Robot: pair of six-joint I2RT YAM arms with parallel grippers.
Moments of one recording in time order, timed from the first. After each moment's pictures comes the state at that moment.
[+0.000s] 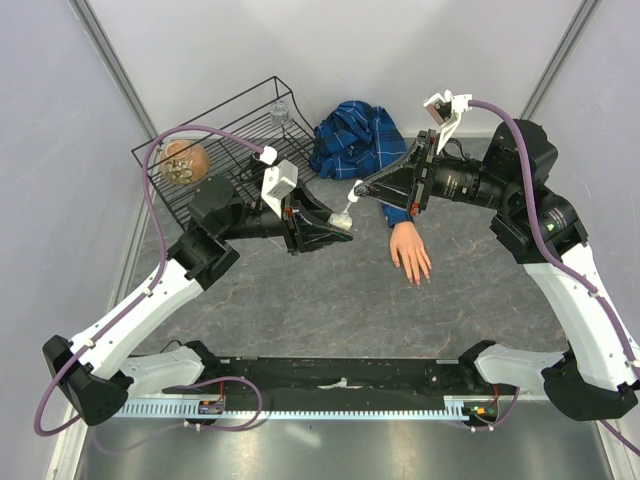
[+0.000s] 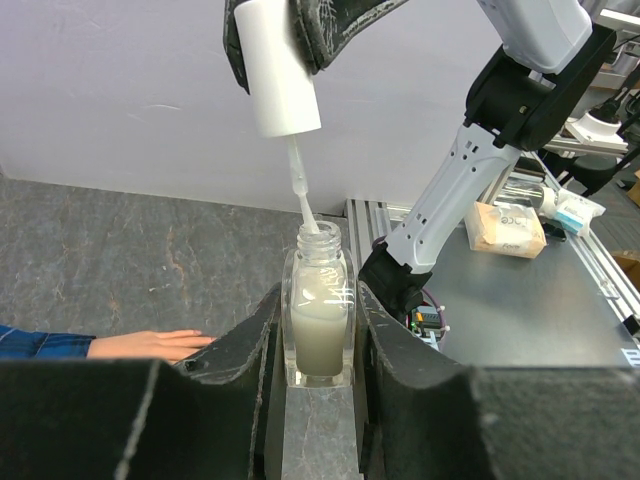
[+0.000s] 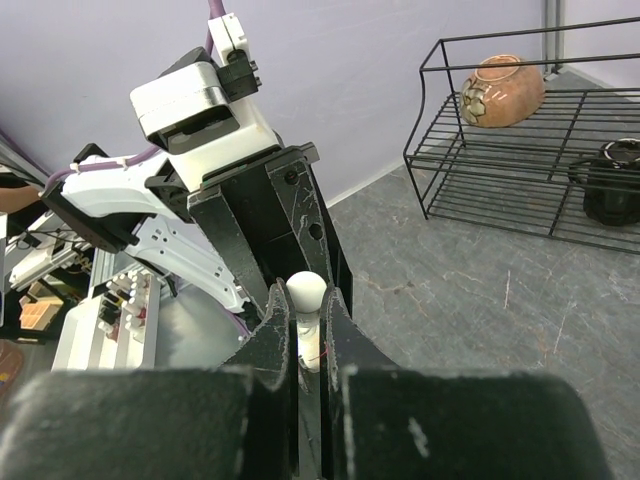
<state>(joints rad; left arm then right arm) -0.71 1.10 1.13 0.17 0.84 -0.27 0.55 1.18 1.70 -0.52 -0.70 0.41</state>
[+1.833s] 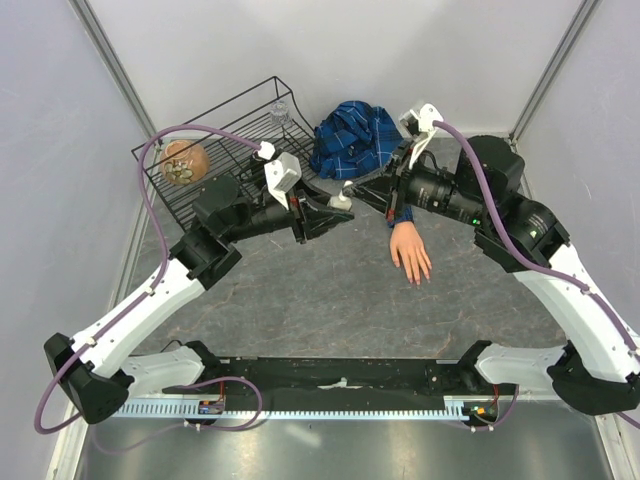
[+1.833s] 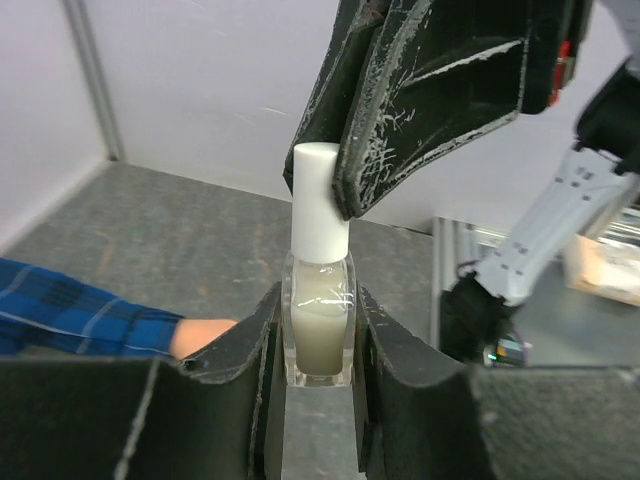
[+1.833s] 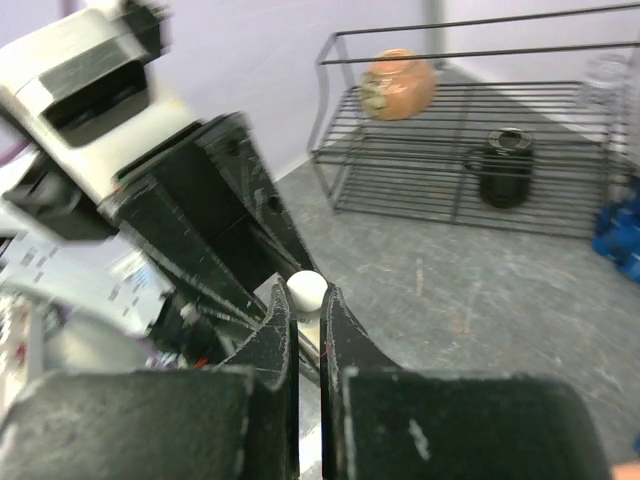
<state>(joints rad) -0.72 1.11 1.13 0.14 0.61 -0.19 0.74 1.18 1.66 -0.56 -0.33 0.26</state>
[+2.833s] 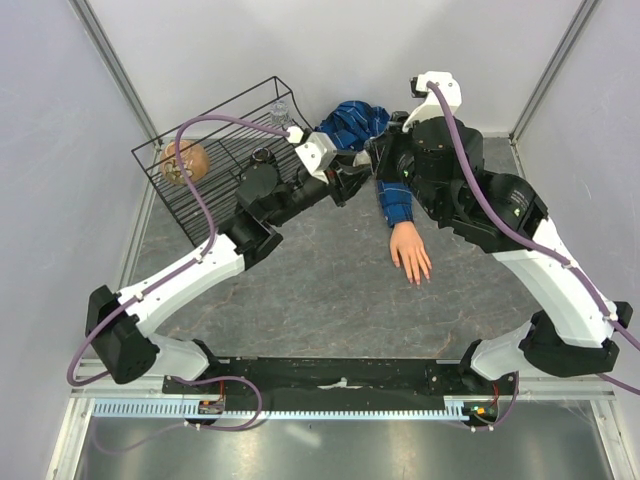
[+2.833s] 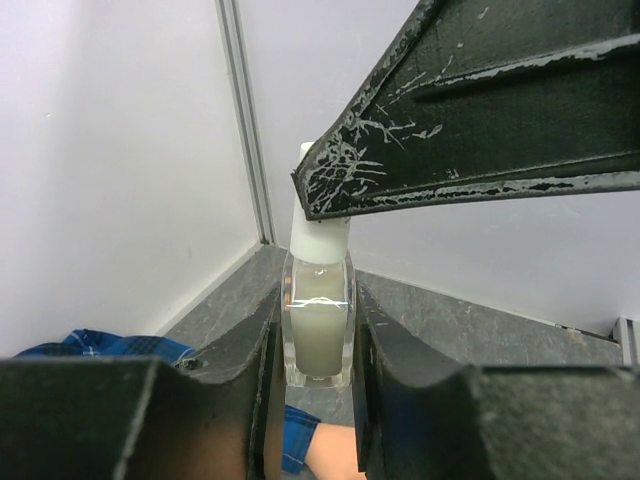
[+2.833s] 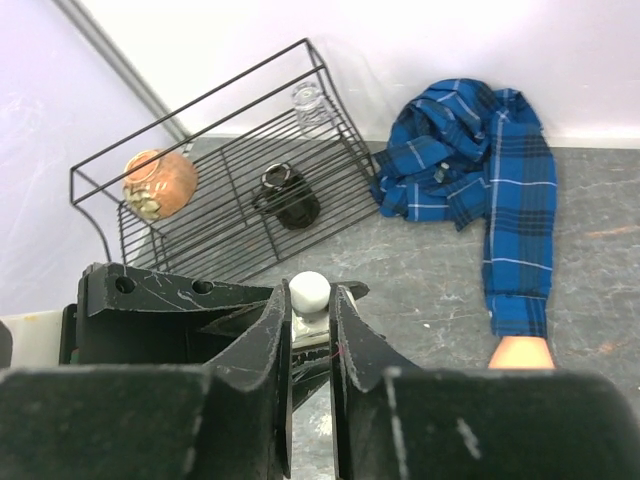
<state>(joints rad) -0.80 1.38 1.23 0.47 0.27 -0.01 0.94 1.43 2.07 -0.87 0.61 0.45</state>
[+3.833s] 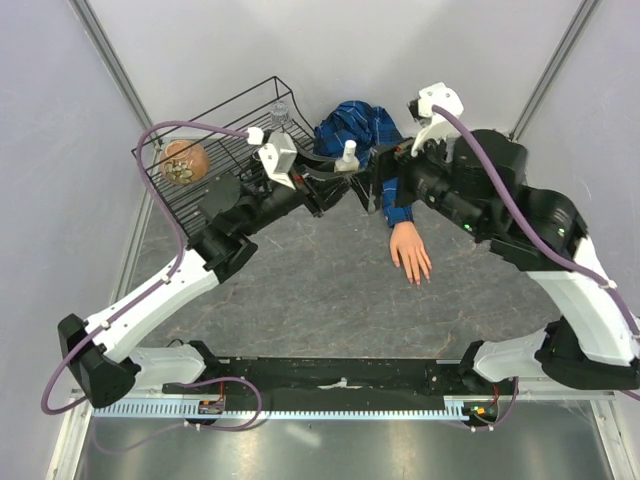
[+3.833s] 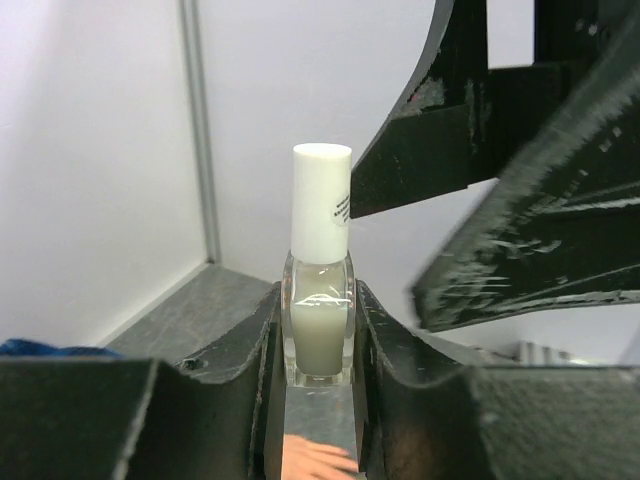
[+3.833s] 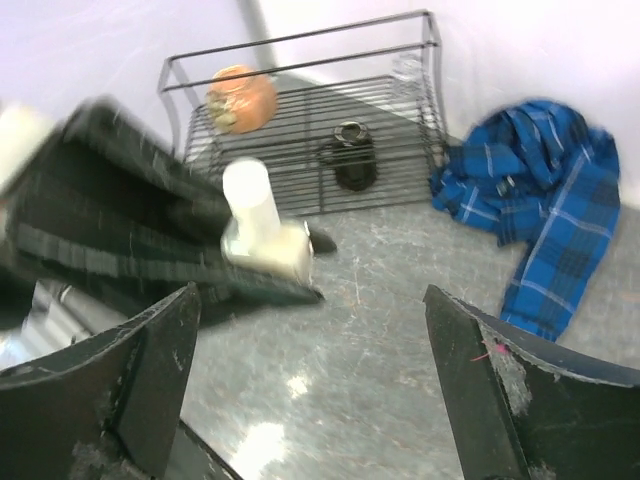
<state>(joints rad) -0.79 1.21 1.18 0.43 0.33 -0.17 0.97 1.34 2.05 -0.90 0.34 0.26</state>
